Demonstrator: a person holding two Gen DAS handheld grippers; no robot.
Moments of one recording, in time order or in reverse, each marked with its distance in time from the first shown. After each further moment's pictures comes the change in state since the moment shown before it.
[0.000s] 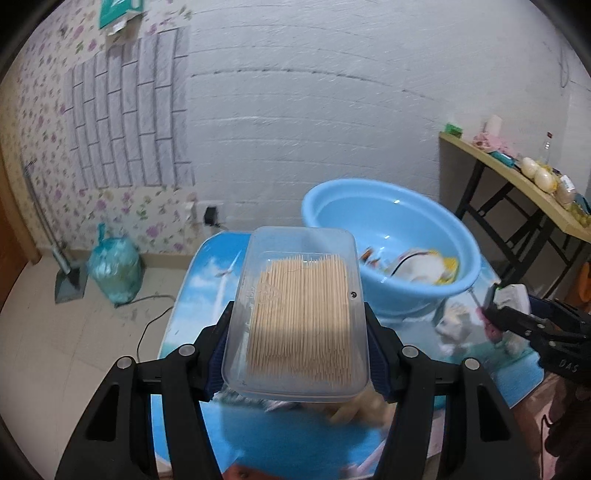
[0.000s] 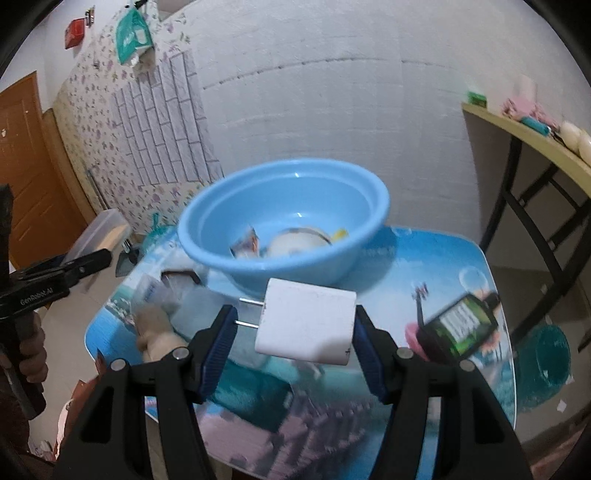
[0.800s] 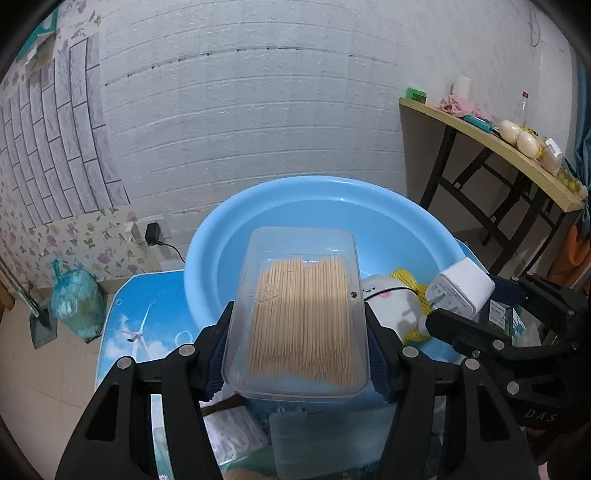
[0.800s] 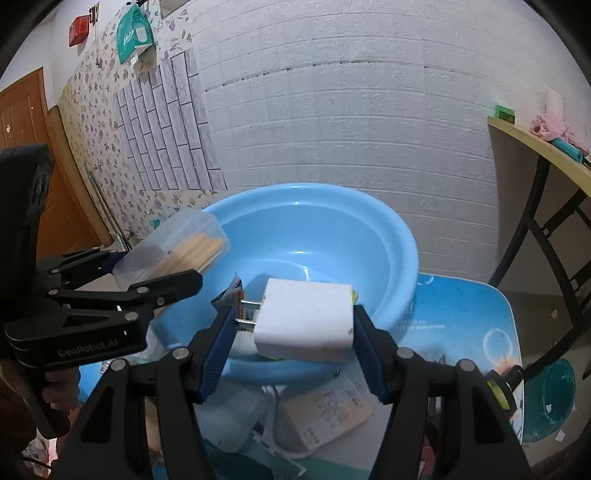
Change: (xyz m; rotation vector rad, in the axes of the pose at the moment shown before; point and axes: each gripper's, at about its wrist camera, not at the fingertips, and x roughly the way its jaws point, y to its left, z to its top) left arm 0.096 -0.070 0.052 0.139 0.084 -0.108; right arm 0.061 -0.014 0.049 -0.038 -0.007 0.029
